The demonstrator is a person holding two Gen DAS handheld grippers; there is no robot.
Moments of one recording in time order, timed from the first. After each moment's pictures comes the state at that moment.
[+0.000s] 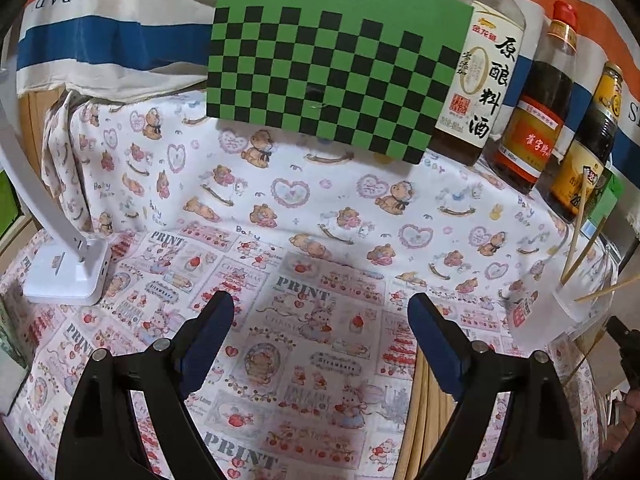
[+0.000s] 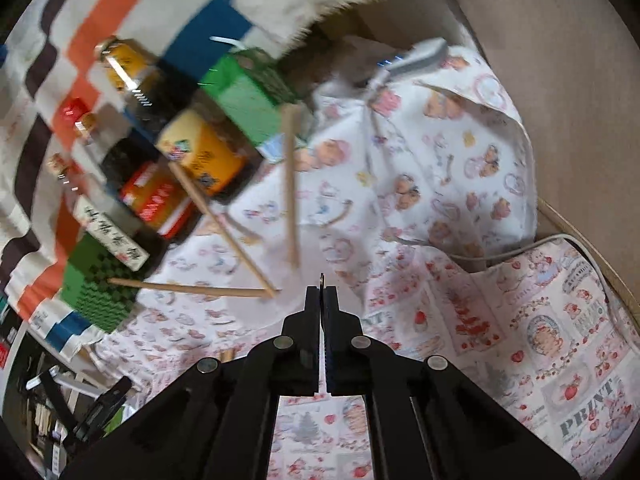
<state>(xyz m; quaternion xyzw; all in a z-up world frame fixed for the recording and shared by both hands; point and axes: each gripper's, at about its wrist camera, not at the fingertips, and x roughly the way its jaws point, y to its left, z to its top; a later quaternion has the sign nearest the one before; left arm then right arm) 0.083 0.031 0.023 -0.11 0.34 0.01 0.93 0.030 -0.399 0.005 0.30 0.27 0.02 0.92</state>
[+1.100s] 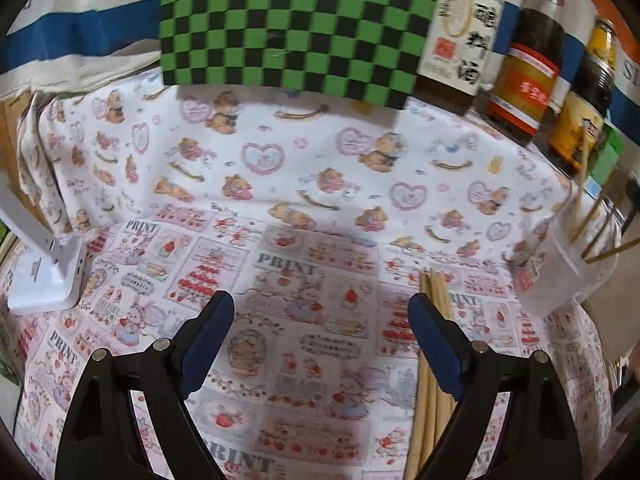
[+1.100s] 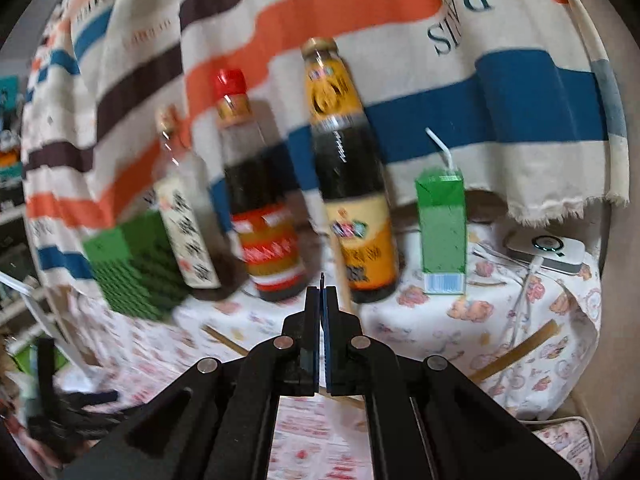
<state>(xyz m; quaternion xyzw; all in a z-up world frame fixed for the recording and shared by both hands) 0.099 0.019 0.001 -0.08 0.39 -0.02 0.92 0.058 -0.303 0.078 0.08 0.12 0.07 0.99</state>
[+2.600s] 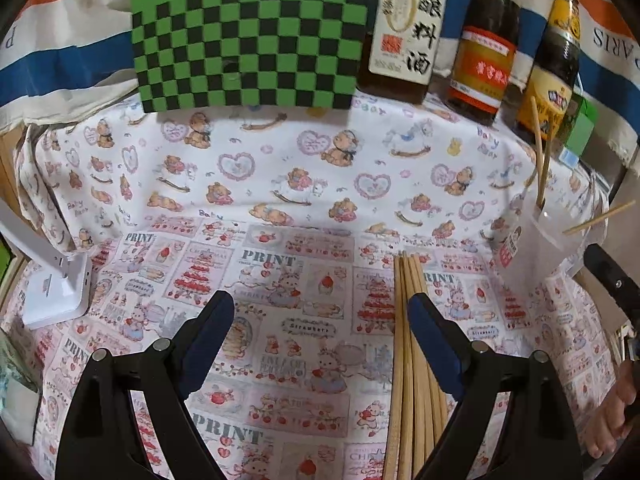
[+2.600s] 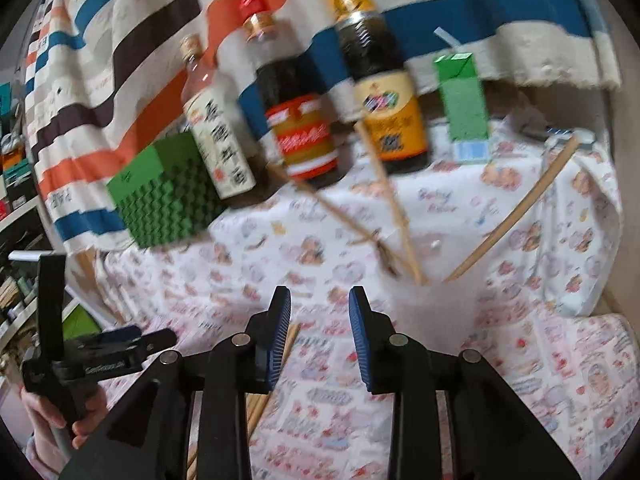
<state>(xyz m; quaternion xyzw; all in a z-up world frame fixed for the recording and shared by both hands) 0.078 -0.007 0.013 -0.03 0.40 -0.04 0.92 0.017 -0.267 0.027 0.12 0.22 0.12 0.96</state>
